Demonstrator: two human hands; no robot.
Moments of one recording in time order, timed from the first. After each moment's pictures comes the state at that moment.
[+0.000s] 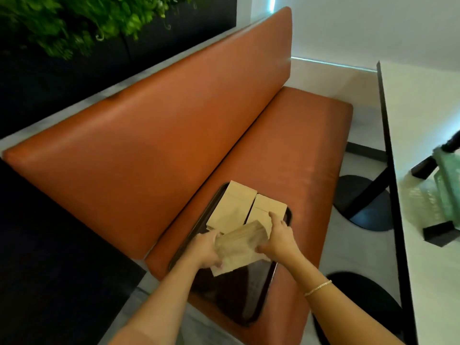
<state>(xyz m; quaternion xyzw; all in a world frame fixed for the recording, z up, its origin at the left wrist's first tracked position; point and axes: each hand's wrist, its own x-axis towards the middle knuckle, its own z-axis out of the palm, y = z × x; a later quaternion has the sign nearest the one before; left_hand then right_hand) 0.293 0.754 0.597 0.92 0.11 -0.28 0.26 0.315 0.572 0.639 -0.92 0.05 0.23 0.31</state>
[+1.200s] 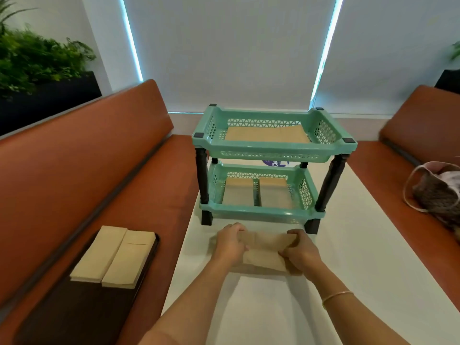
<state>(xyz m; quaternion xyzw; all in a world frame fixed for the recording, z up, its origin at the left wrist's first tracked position) 0.229 0.267 0.710 0.92 -0.08 -0.09 0.38 0.176 0.096 0.708 -0.82 0.29 0.04 0.48</state>
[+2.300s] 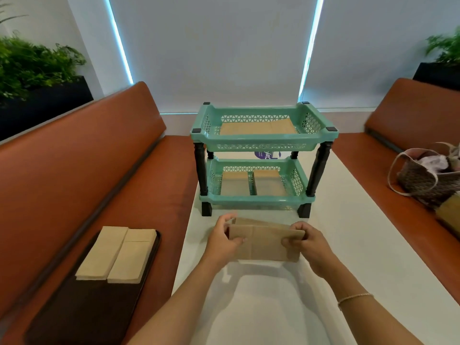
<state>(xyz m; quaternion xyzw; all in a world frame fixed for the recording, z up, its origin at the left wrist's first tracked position) 0.183 0.301 0.729 0.77 -0.08 -0.14 0.62 0.121 0.098 0.729 -0.72 0.18 -0.04 0.67</state>
